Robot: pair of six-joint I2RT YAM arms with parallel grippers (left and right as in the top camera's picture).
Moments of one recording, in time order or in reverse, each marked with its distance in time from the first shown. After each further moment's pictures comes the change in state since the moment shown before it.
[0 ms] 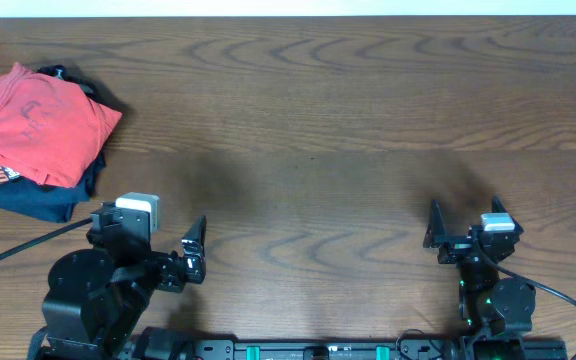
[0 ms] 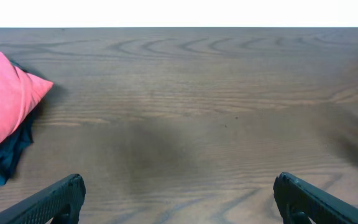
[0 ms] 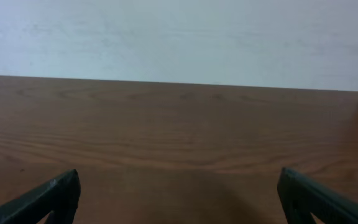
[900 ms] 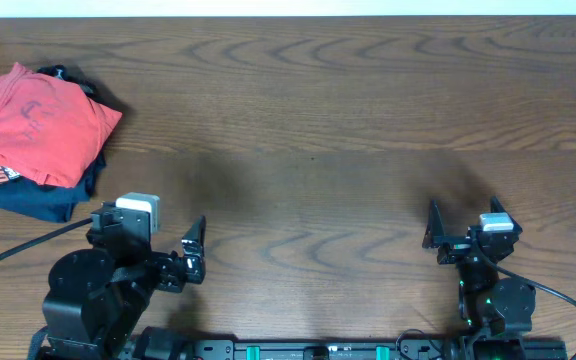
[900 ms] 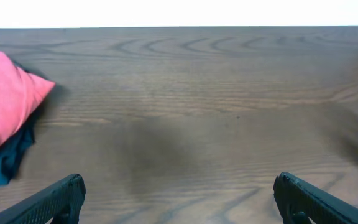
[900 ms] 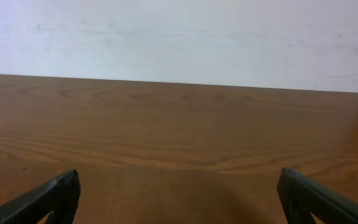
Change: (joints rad) left arm 0.000 0.000 0.000 -0.007 -0.015 0.013; right arm 0.000 0.000 0.000 0.000 -0.007 -0.003
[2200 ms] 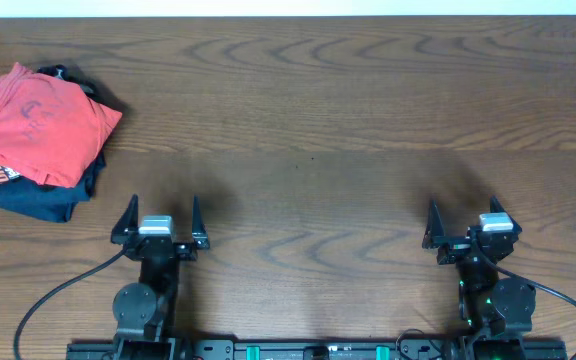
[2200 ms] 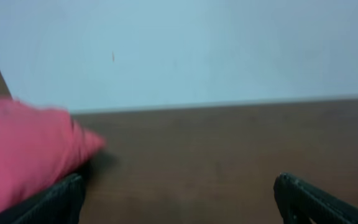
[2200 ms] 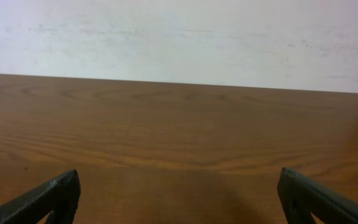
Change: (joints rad) left arm 0.097 -0.494 -0.963 0.953 -0.142 0.146; right arm -0.002 0.000 0.000 0.000 -0.008 0.000
